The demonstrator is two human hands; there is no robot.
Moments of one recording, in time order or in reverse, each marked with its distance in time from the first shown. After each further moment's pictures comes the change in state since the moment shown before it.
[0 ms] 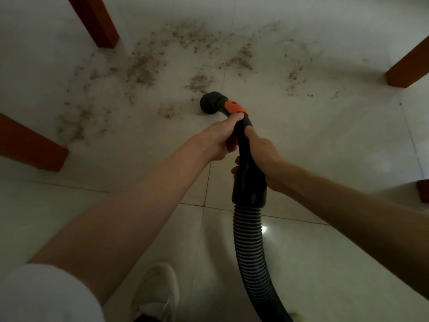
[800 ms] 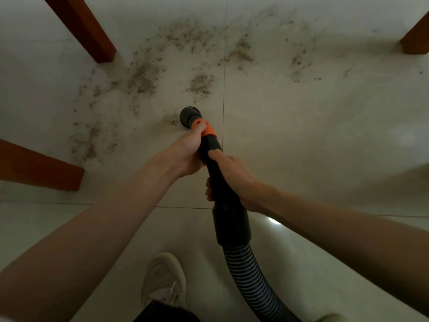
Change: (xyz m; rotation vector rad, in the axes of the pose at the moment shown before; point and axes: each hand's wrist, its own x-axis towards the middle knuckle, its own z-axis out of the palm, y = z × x) left_hand -0.029 0.001 -0.059 -0.145 0.114 -0.096; right_hand -0.011 0.016 0.058 0.128 -0.253 0.081
